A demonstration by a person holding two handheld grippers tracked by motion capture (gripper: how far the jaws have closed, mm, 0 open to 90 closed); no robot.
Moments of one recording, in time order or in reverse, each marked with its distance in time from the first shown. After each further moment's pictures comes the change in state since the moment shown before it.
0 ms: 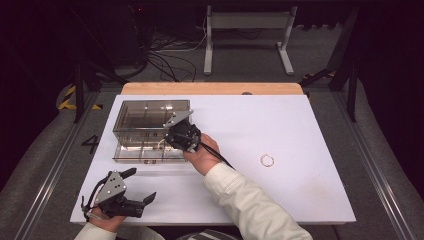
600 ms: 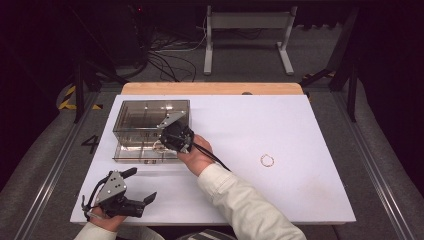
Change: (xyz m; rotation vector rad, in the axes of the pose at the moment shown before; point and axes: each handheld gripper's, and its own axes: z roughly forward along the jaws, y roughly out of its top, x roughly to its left) left arm 0.000 0.000 0.001 0.000 -0.006 0.002; right arm 0.006 0.004 0.021 0.017 -0.006 0.018
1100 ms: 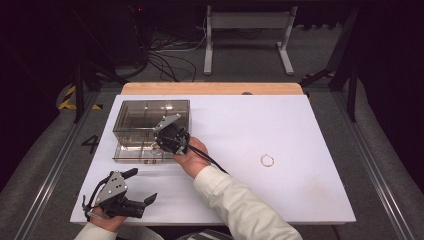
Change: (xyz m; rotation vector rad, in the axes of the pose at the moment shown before) left arm -0.001 0.000 0.001 0.010 -0.014 0.007; right arm 0.007 0.000 0.015 0.004 -0.004 0.001
